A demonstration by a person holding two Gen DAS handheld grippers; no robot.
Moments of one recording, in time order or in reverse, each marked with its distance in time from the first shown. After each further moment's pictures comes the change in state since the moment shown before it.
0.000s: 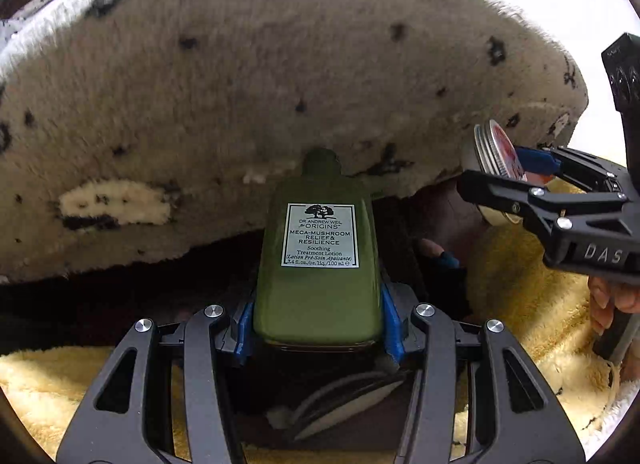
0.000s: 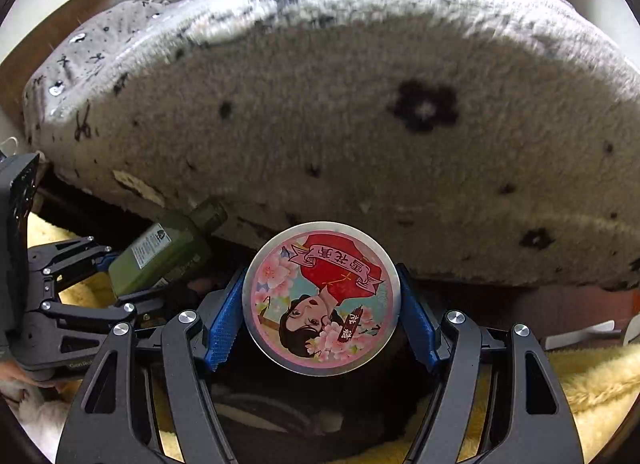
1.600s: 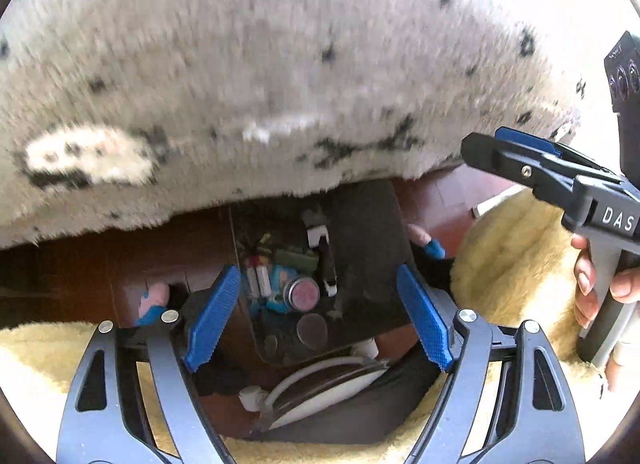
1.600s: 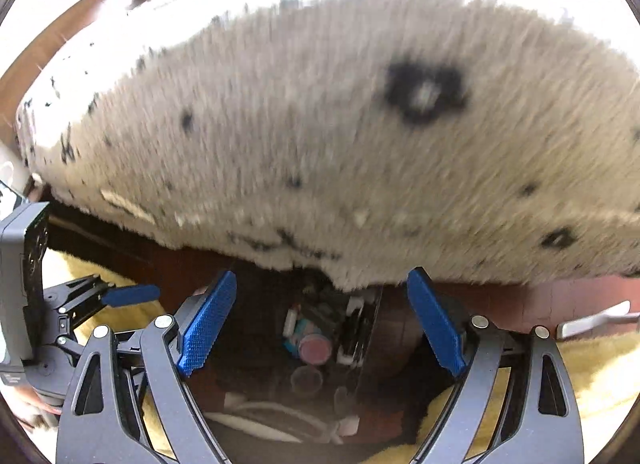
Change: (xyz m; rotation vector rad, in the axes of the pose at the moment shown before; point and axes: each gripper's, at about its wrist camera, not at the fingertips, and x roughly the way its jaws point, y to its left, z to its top) left arm 0.008 0.027 0.006 -0.083 0.051 -0.083; right arm -0.004 -0.029 0.015 0.067 -0.024 0.025
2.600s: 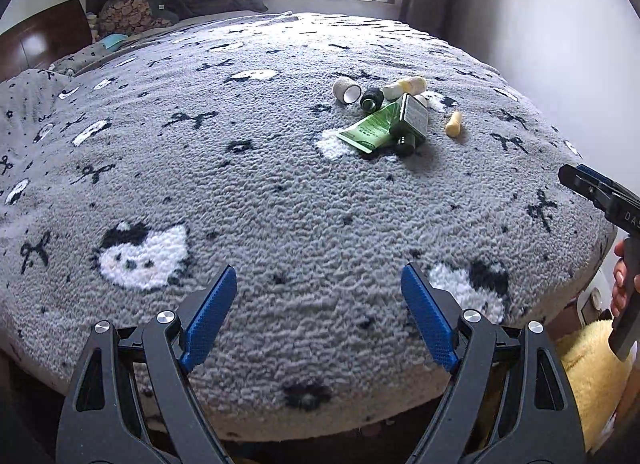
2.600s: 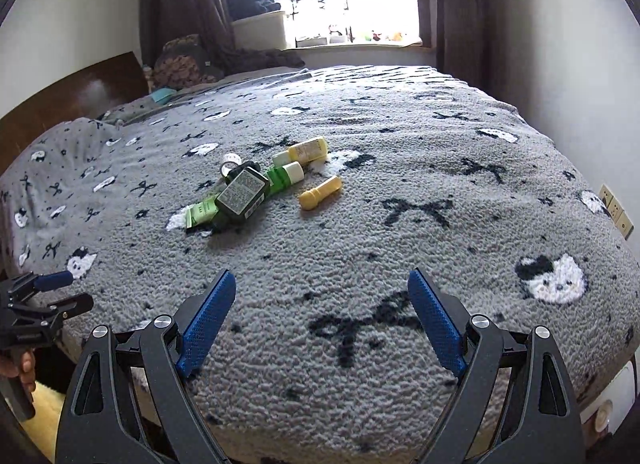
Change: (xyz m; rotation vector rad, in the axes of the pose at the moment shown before) left arm -0.125 0.031 0.185 0.034 -0.336 0.213; right arm -0.087 -0.031 0.178 -0.003 -0.367 -0.174
